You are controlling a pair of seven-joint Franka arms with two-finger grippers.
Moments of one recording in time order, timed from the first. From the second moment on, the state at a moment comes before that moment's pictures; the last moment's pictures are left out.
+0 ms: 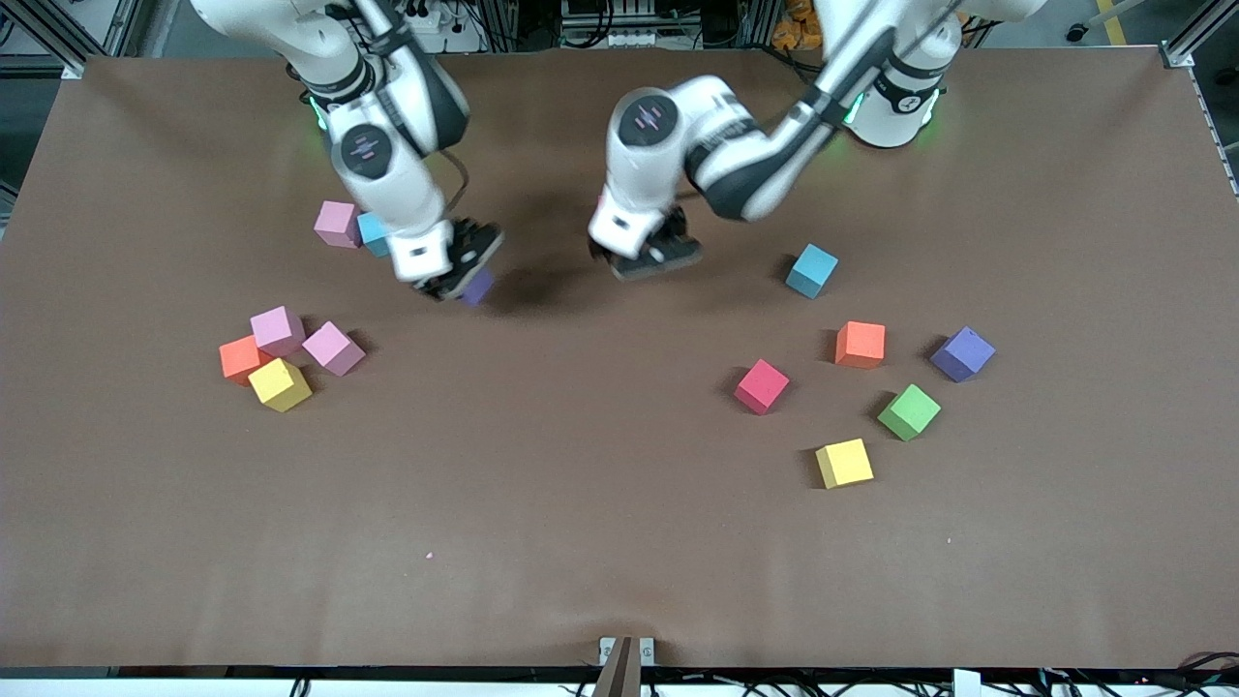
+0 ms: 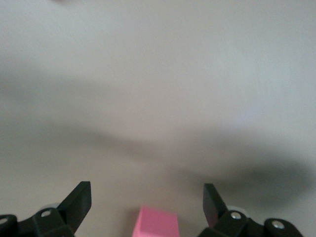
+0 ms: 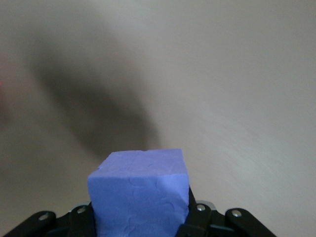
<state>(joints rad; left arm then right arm) -0.34 0.44 -0.53 -1.86 0.18 2.24 -1.32 0.63 0.06 0.01 -2.49 0.11 2.59 -0.50</state>
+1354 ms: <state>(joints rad) -0.13 0.66 -0.43 -1.69 0.26 2.20 -1.30 0.88 0.29 0.13 -2.38 0.10 2.67 -0.56</state>
